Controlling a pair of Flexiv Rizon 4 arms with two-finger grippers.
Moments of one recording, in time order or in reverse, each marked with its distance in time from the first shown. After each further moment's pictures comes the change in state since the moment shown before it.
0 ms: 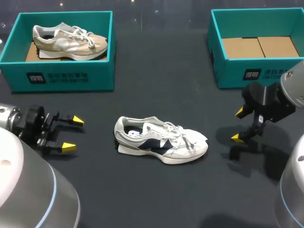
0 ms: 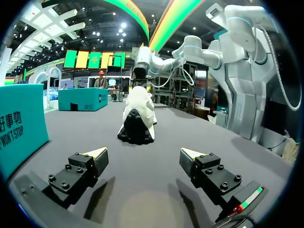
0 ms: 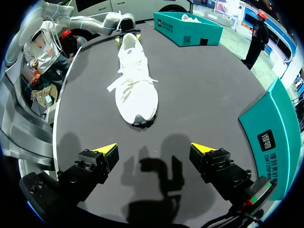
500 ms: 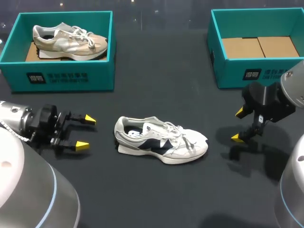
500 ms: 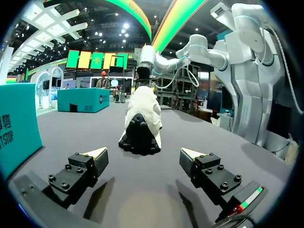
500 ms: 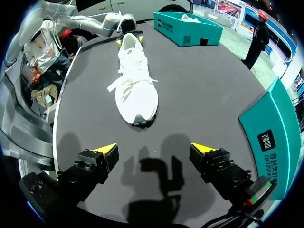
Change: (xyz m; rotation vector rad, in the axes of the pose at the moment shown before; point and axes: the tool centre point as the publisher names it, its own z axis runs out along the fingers) left arm -0.010 -0.009 0.037 0.015 -0.022 -0.016; right arm 0.000 0.000 0.000 0.000 0.000 0.000
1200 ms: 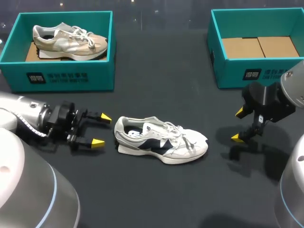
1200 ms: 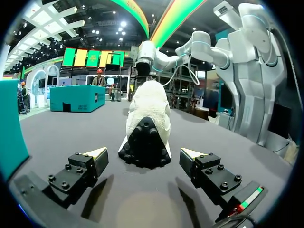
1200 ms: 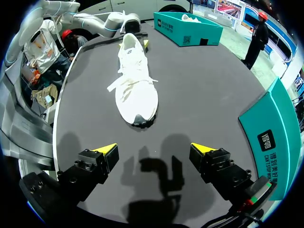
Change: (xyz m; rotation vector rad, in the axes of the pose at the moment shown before) left arm -0.013 -0.004 0.045 -0.020 0.044 0.005; right arm 0.000 0.000 0.000 0.000 0.000 0.000
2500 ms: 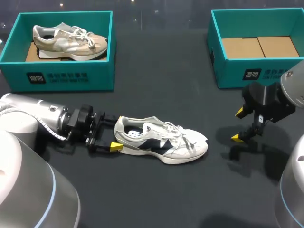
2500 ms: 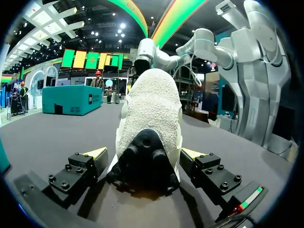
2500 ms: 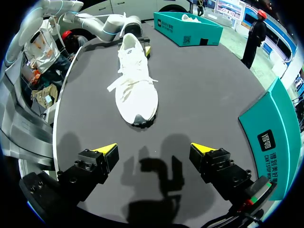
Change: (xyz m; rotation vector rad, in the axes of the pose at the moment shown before) left arm 0.003 -0.007 0.058 0.029 0.016 -0.006; right arm 0.000 0.000 0.000 0.000 0.000 0.000
